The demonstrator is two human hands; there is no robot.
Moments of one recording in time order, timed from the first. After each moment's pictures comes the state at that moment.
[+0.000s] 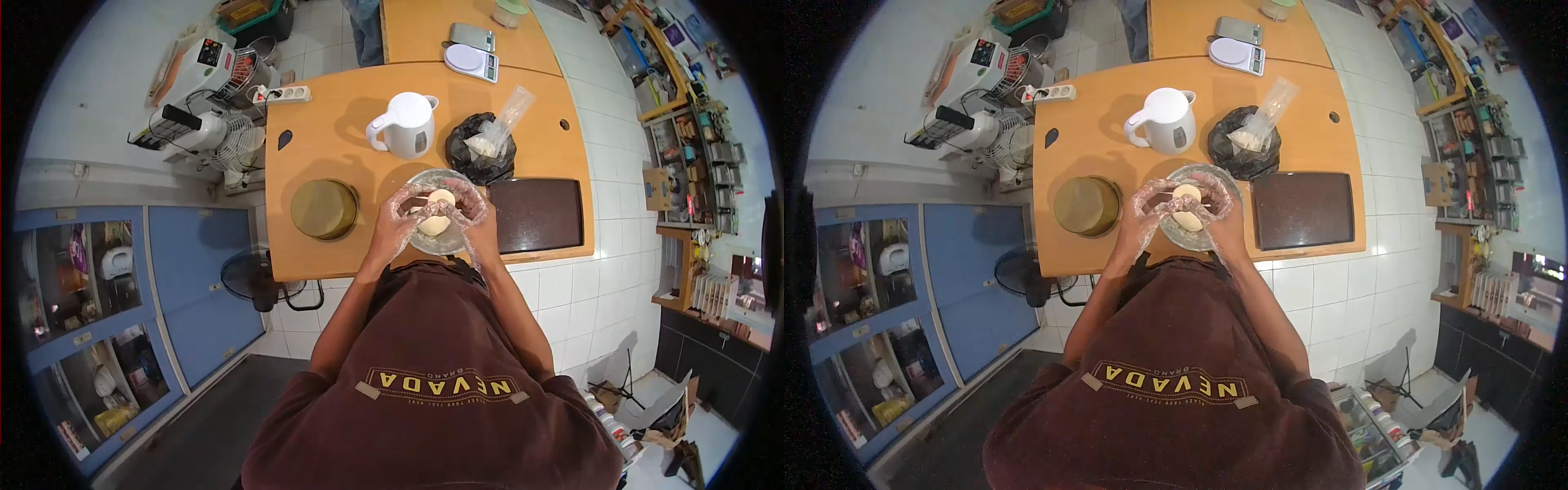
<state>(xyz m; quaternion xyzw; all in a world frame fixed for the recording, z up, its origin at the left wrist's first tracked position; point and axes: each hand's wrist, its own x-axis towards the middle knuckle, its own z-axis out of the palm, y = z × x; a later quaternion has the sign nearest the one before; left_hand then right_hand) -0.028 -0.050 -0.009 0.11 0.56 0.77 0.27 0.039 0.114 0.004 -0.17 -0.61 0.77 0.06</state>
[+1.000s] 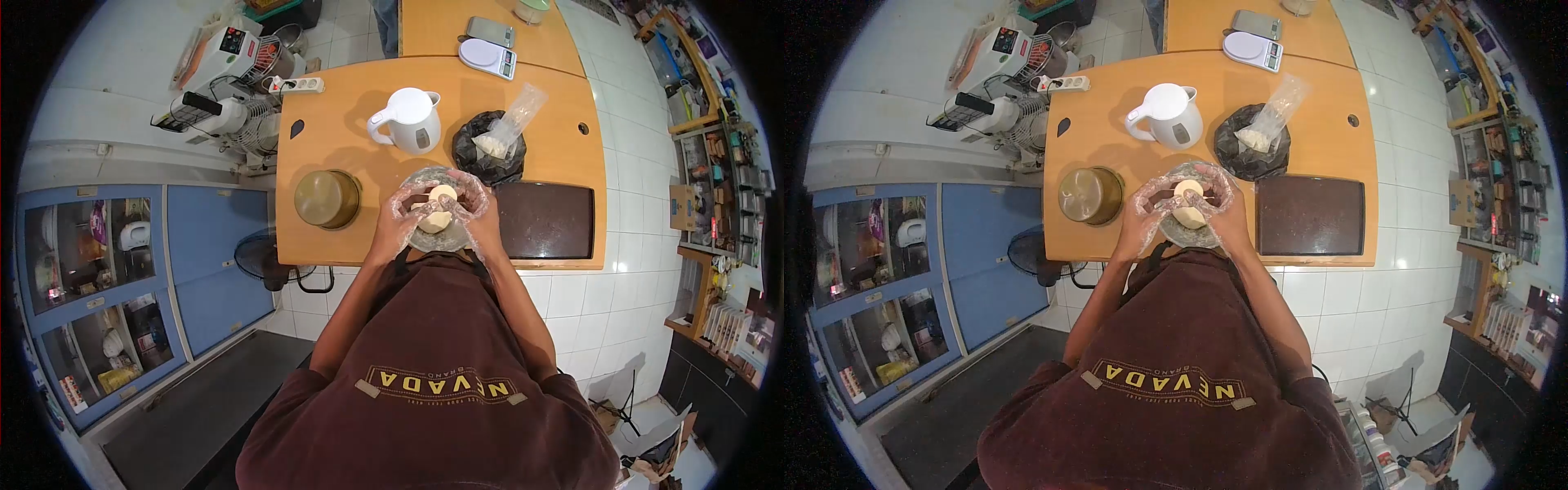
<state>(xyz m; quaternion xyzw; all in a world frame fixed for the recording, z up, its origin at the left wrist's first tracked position) -0.011 -0.007 -0.004 0.09 0.60 0.76 0.24 0.032 0.168 -0.015 -0.12 -0.59 0.79 0.02</state>
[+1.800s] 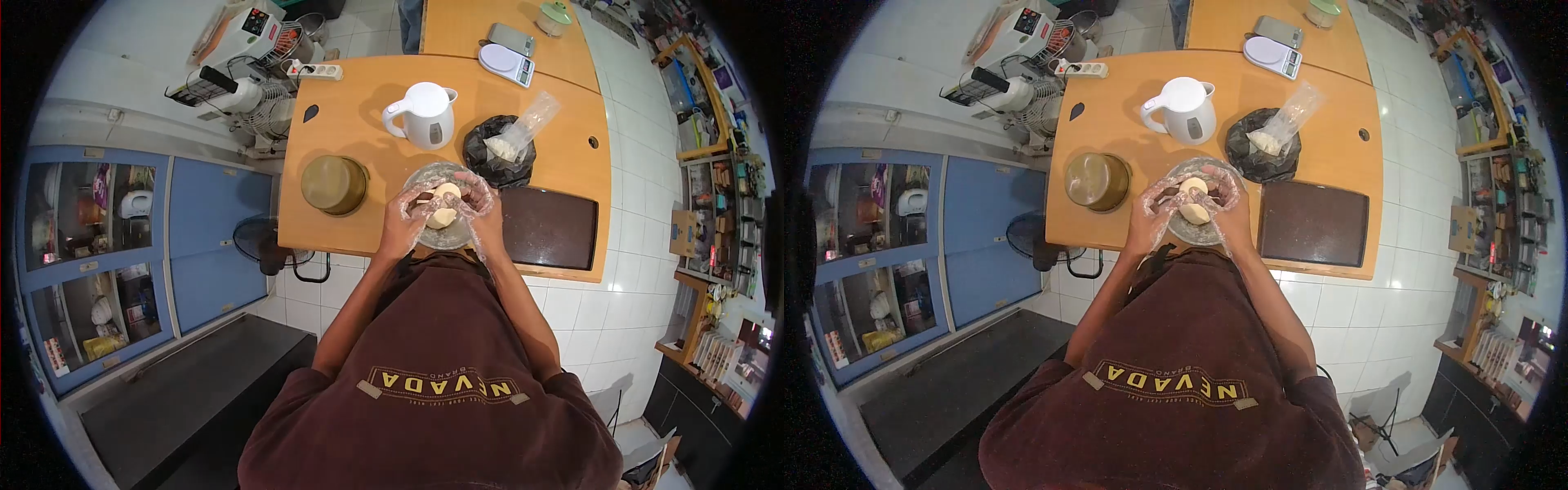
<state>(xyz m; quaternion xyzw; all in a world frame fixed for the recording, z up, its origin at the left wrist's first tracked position) 0.015 -0.012 -0.020 0.08 0.66 0.73 0.16 0.043 0.163 -0.018 -0.13 -0.59 0.80 -0.01</state>
